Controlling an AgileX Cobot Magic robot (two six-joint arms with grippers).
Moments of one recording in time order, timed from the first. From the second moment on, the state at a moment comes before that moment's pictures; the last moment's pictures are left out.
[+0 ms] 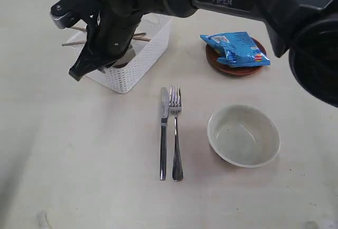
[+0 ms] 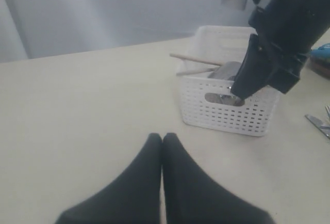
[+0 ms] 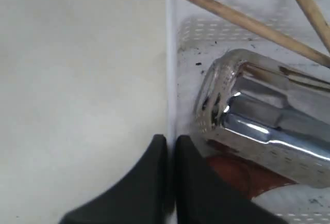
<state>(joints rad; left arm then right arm) -0.26 0.00 0.00 0.04 0.32 0.00 0.86 2.21 -1.78 0.13 0.75 -0.28</state>
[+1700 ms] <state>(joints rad) -0.26 0.00 0.00 0.04 0.32 0.00 0.68 2.24 -1.79 0.63 0.94 -0.22</state>
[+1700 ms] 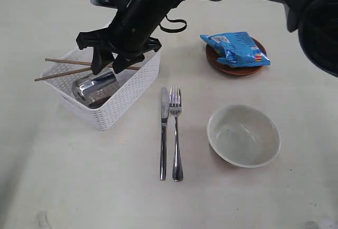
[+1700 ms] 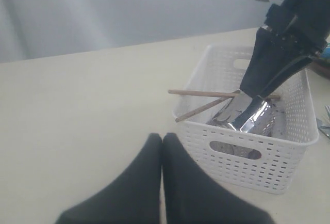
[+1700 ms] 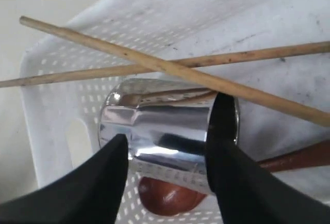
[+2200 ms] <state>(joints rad) -0.26 0.00 0.00 0.04 0.32 0.00 0.69 2.26 -1.79 0.63 0.96 -0.23</state>
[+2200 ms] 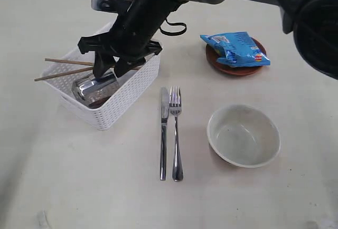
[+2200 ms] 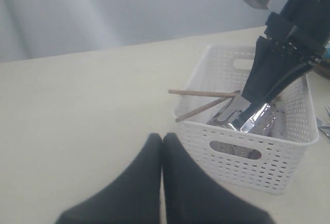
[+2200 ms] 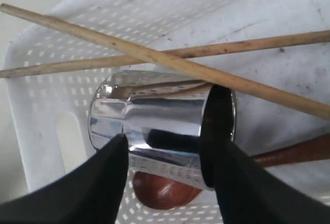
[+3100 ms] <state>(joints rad) -0.26 0.00 0.00 0.04 0.32 0.00 0.72 2.28 -1.80 0.56 0.93 -0.22</state>
